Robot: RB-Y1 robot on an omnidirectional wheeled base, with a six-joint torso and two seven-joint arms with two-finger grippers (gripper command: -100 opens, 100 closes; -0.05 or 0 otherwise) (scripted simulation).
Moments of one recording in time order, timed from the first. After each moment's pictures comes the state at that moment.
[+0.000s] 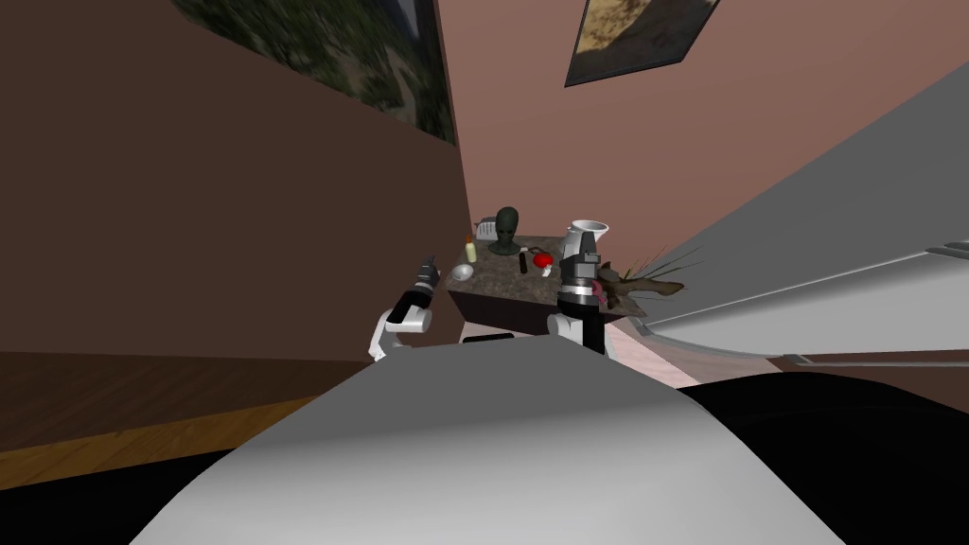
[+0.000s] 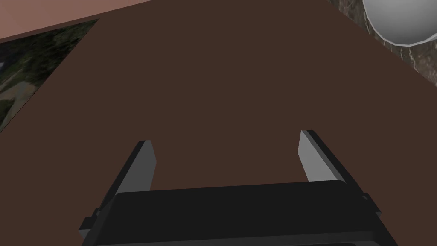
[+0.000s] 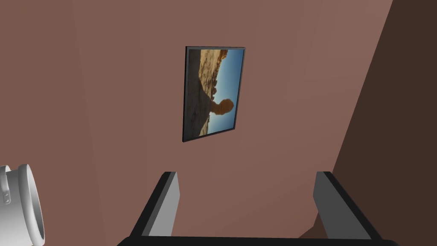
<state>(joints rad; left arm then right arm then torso) 0.22 0.21 -0.11 -2.25 -0.03 0.45 0.07 0.51 0.03 -0.07 -2.35 -0.04 -0.39 0.15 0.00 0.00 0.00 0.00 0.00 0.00</state>
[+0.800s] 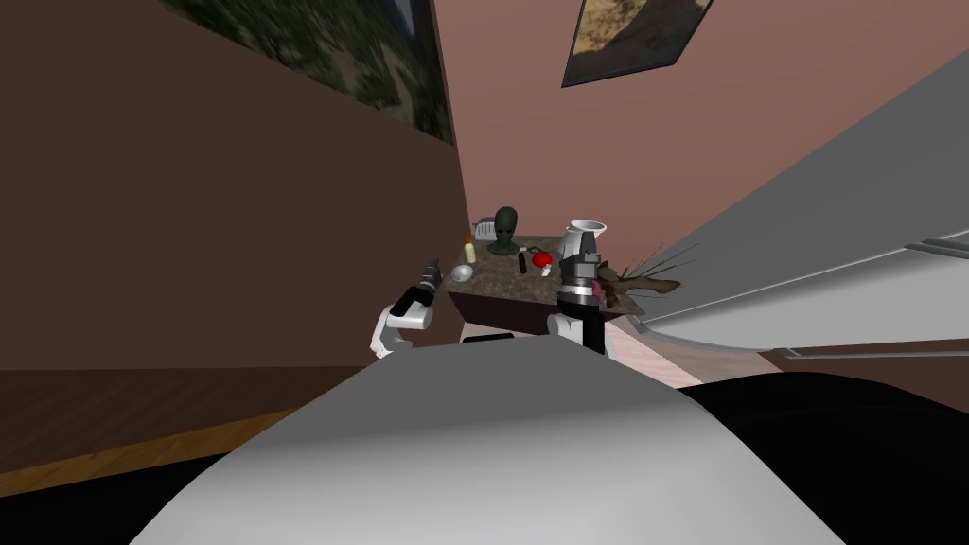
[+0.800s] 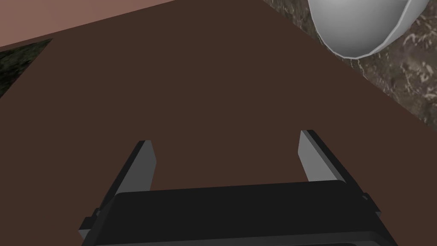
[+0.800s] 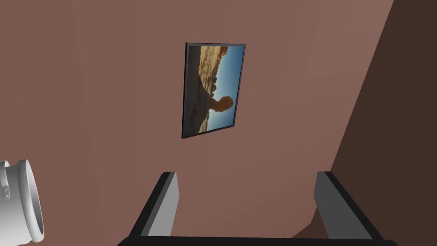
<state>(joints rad) 0.17 0.23 -0.13 -2.26 -0.03 0.65 0.08 0.51 0.03 -0.07 -2.35 -0.04 -0.39 0.15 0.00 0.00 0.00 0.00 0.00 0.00</state>
